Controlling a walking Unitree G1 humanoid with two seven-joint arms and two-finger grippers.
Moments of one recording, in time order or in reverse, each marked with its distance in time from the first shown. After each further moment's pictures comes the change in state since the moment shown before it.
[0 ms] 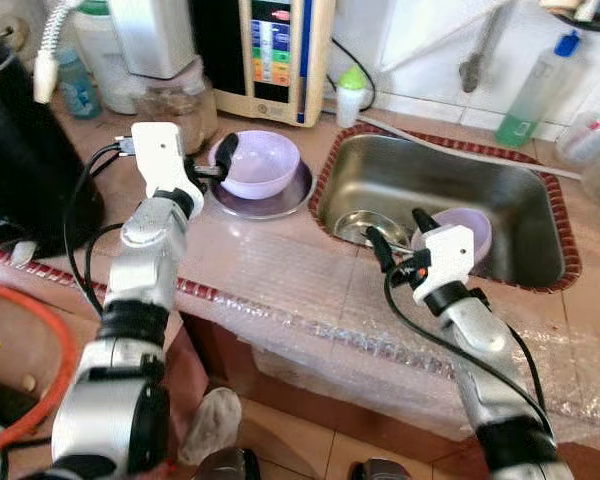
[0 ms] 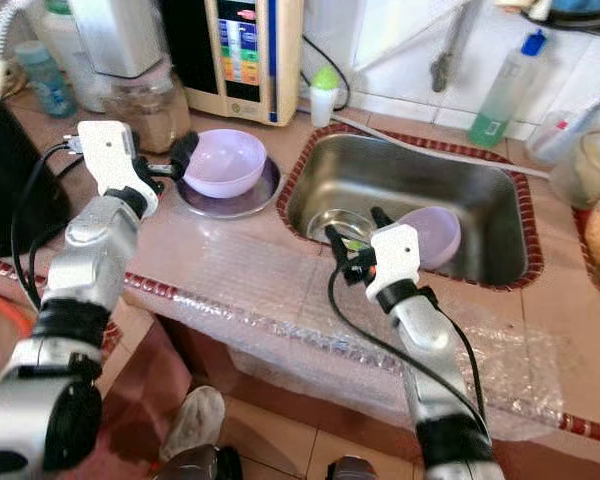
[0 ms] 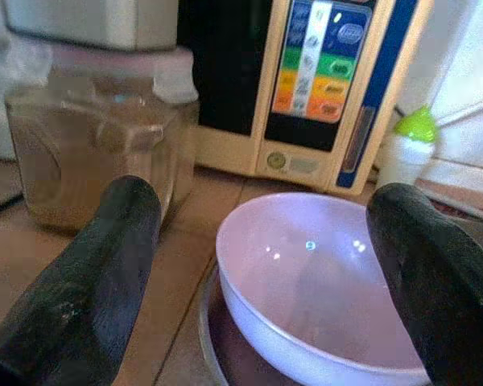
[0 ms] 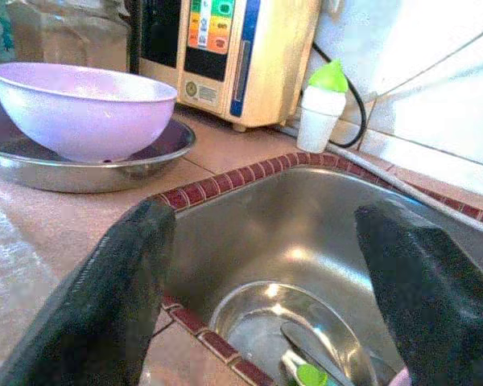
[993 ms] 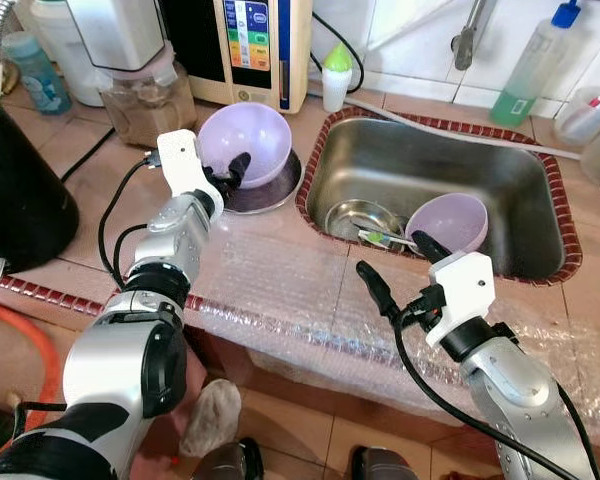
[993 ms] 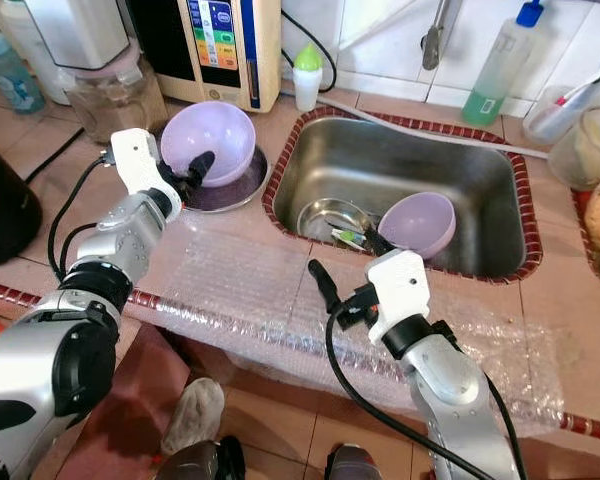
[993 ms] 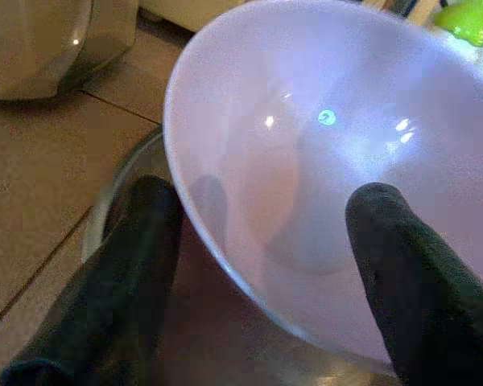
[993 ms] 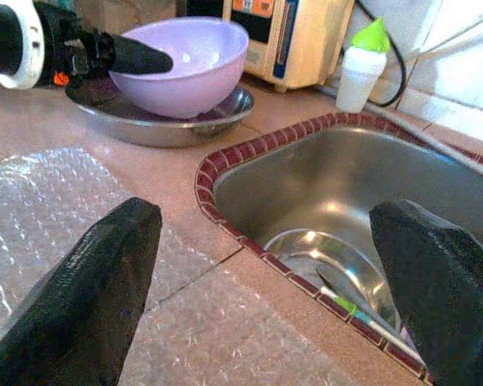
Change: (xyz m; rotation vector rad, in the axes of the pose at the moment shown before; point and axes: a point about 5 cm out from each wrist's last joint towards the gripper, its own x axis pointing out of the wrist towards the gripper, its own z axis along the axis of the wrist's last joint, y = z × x) left arm 0.021 -0.010 -0.024 -0.183 0.191 0.029; right arm -0.049 0.029 0.044 0.006 0.075 0.122
